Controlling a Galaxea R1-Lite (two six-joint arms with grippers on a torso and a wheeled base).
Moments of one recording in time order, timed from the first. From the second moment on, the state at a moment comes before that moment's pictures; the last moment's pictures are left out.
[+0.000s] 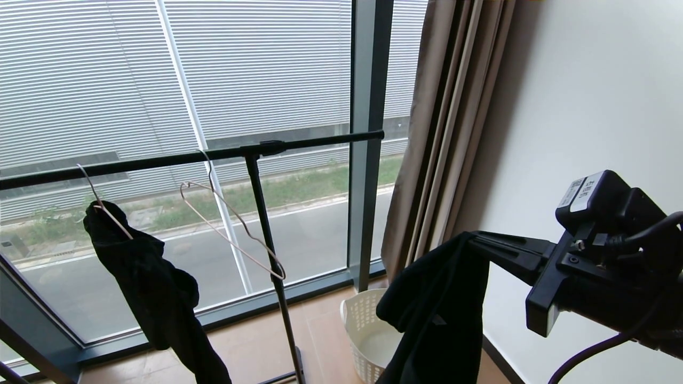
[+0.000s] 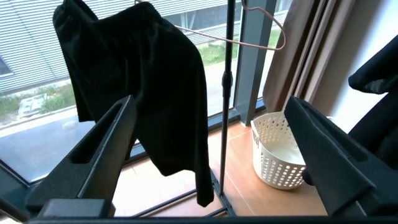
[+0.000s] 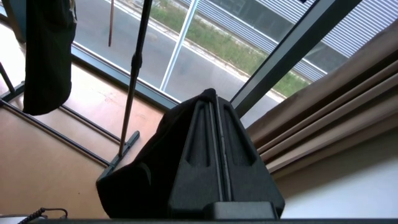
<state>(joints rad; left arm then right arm) 0.00 0.00 -0.01 0.03 -0.08 0.07 0.72 1.31 -0.59 -0.49 -0.10 -0.33</state>
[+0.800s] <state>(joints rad) 0.00 0.00 -0.01 0.03 -0.08 0.07 0.72 1.31 -0.58 -0.53 -0.10 -0.33</state>
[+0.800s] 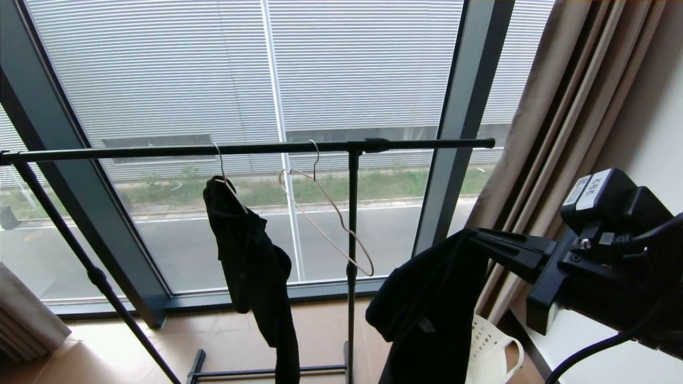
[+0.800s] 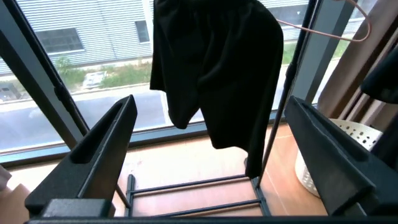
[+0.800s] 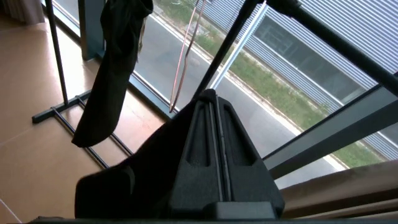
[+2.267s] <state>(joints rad) -0.01 0.56 -0.19 0.03 -0.15 0.04 0.76 1.45 -0.66 -0.53 -0.20 -0.27</state>
